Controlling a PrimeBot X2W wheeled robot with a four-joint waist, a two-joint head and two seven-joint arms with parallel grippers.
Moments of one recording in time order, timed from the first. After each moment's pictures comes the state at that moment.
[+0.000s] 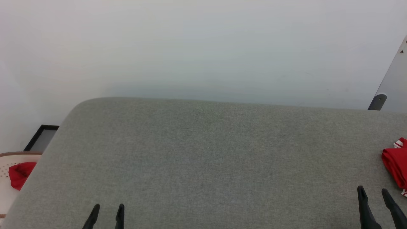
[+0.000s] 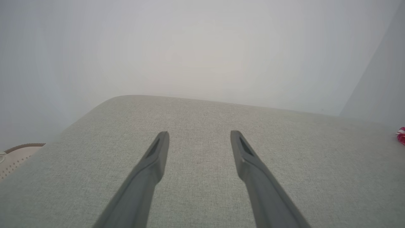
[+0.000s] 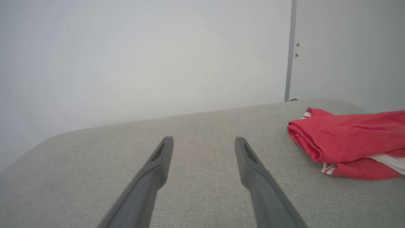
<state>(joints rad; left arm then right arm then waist) 0.22 0.20 0.00 0.08 -0.30 -0.13 -0.26 0.16 -0.13 -0.14 0.00 0.36 0.13 -0.05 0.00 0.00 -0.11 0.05</state>
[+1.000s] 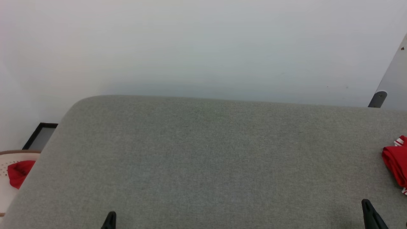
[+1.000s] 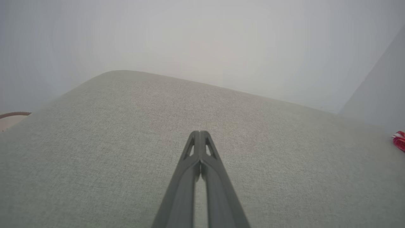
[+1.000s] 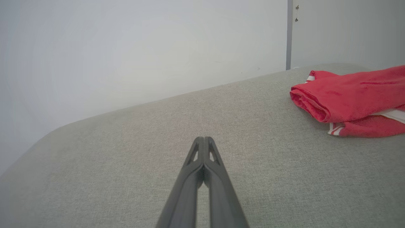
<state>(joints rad) 0.23 0.17 0.00 0.12 -0.35 -0.13 -0.24 0.20 -0.10 -0.15 0.03 0.39 0.13 -0.02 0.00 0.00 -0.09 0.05</state>
